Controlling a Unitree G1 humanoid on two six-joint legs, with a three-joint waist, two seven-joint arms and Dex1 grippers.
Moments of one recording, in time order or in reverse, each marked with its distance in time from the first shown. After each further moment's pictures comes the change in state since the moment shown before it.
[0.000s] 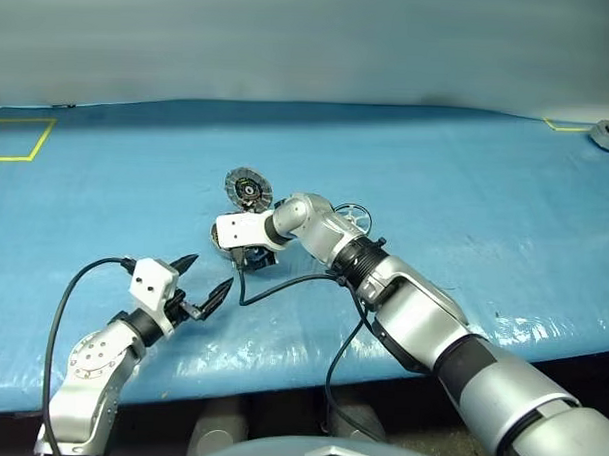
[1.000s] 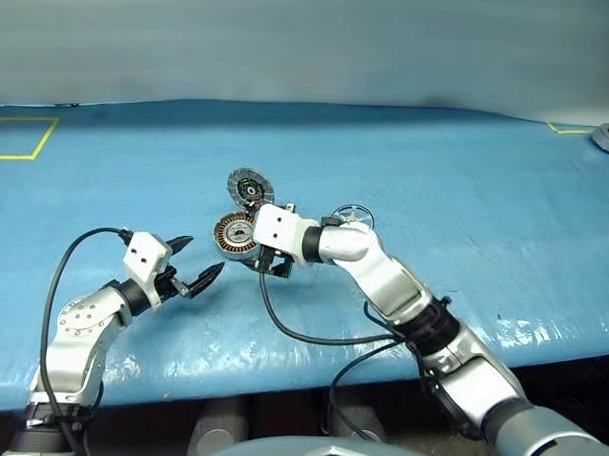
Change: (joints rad) left arm -0.142 0.106 0.046 0.186 -0.012 0.000 -0.134; right arm 0.368 -0.233 -0.077 -0.835 0.293 0.433 -0.141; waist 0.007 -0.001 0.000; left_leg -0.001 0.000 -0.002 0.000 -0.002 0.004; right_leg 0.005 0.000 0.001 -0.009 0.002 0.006
